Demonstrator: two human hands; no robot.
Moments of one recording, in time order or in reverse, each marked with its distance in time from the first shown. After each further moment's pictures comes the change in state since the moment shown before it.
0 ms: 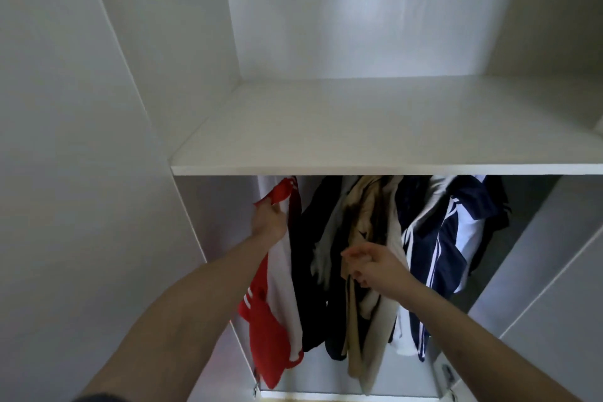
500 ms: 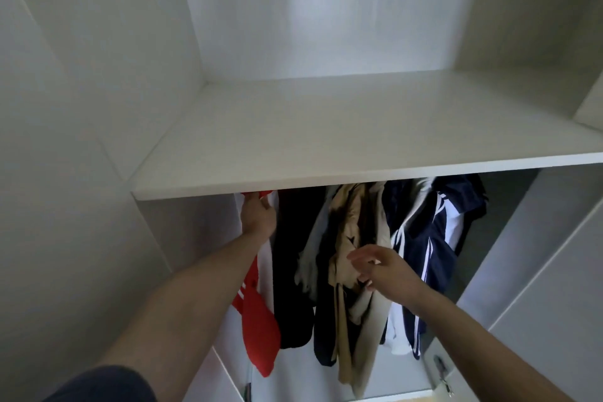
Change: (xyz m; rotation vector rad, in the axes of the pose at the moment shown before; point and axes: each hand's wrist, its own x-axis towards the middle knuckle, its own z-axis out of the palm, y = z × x) left_hand 0.068 0.002 0.029 0.028 0.034 0.125; right_hand 0.015 0.000 -0.007 -0.072 0.122 0.002
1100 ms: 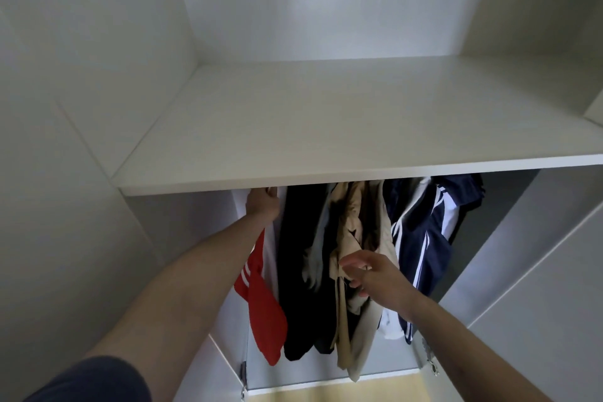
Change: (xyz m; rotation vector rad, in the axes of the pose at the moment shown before) left_hand 0.020 0.000 0.018 0.005 -0.200 -0.131; right_hand 0.001 0.011 0.010 -0.048 -0.045 0.067
